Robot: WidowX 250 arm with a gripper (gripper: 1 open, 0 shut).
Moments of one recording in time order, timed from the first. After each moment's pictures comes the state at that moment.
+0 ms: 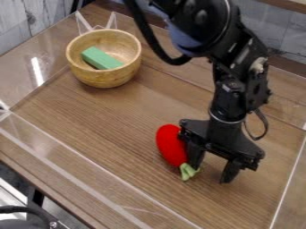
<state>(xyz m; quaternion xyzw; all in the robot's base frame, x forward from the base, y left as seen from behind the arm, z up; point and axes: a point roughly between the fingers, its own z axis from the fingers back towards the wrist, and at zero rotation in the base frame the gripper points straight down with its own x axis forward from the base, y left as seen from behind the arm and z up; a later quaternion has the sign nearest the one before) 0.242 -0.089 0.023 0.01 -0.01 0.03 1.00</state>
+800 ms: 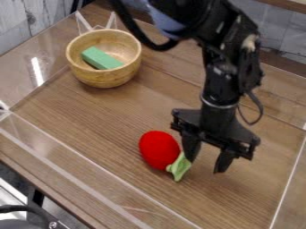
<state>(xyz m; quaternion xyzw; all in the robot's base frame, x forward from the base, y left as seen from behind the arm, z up) 0.238 -0.079 0.049 -0.01 -0.01 0.04 1.00</state>
